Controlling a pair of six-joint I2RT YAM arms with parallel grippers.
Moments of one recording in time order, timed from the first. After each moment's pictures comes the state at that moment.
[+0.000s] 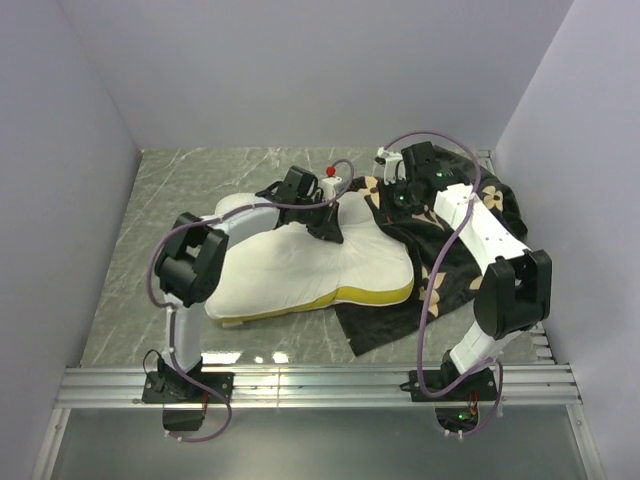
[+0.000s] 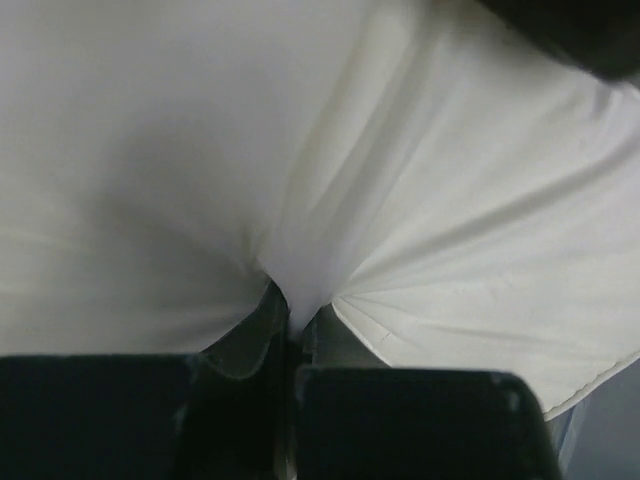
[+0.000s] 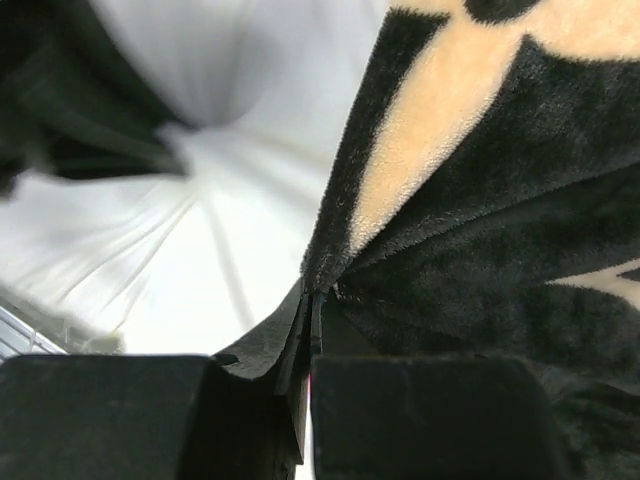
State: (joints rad) left arm -0.56 2.01 1.46 -0.25 0.68 -0.05; right arm 0.28 1.64 1.45 -0.80 -0.34 -0.06
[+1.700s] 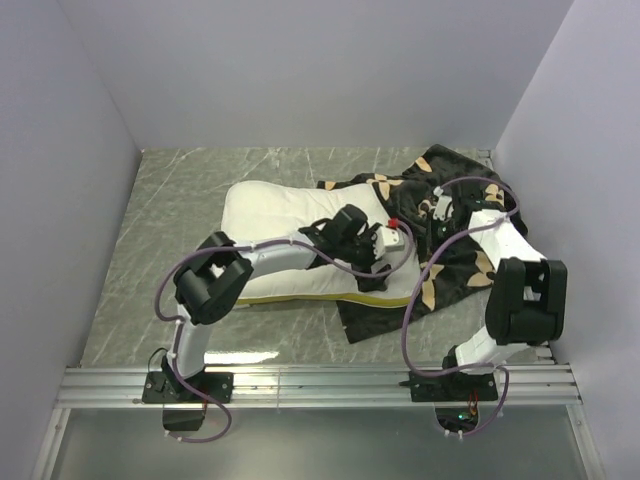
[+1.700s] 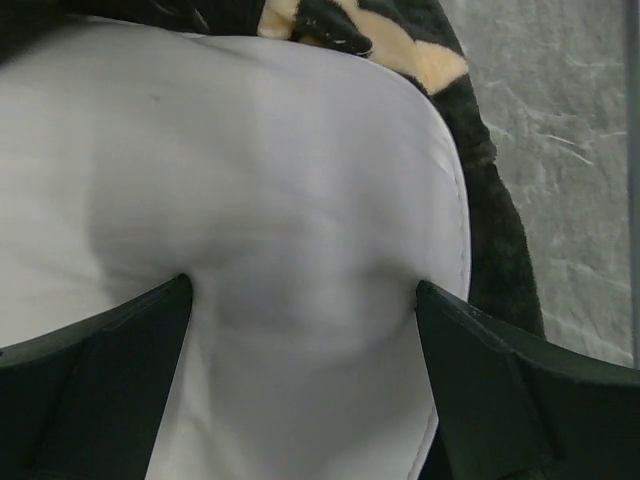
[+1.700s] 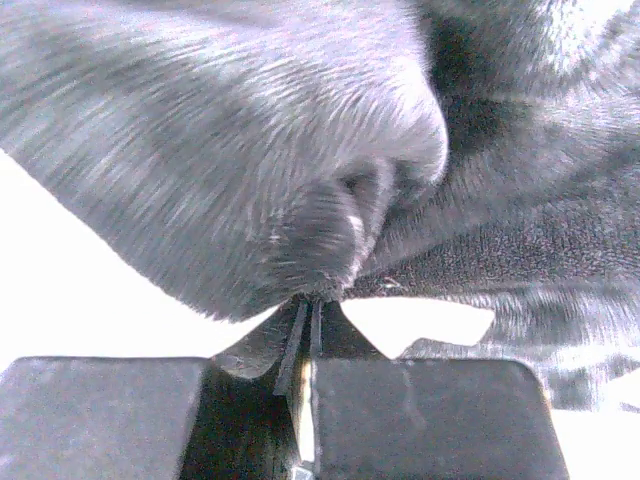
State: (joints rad) left arm -0.88 2.00 1.40 -0.07 0.57 0.29; right arm -0.05 1.61 1.09 -0.77 -0.34 0.01
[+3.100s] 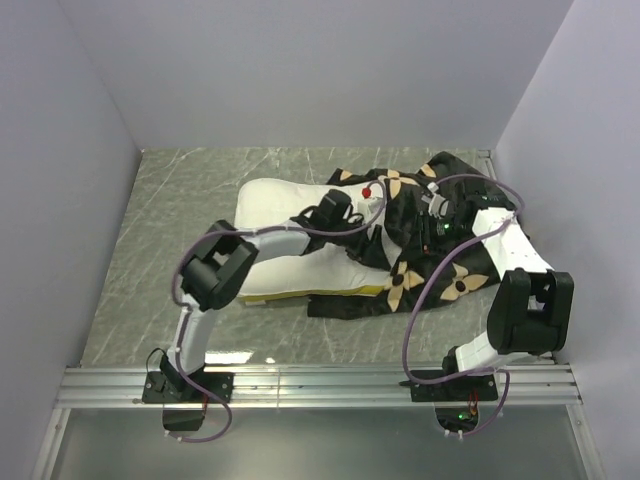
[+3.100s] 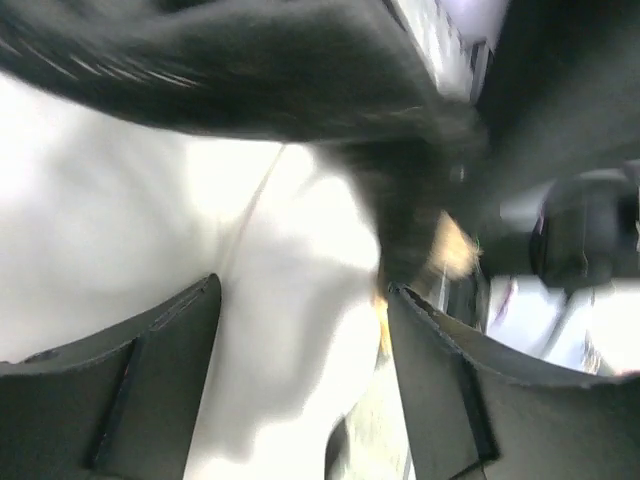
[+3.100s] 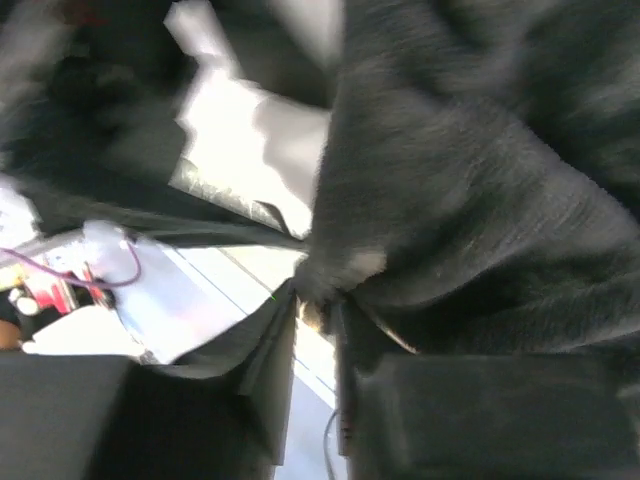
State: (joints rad) left arm -0.78 2.16 1.44 0.21 0.74 -0.50; right arm -0.05 1.51 1.14 -0.95 -0.76 -0.01
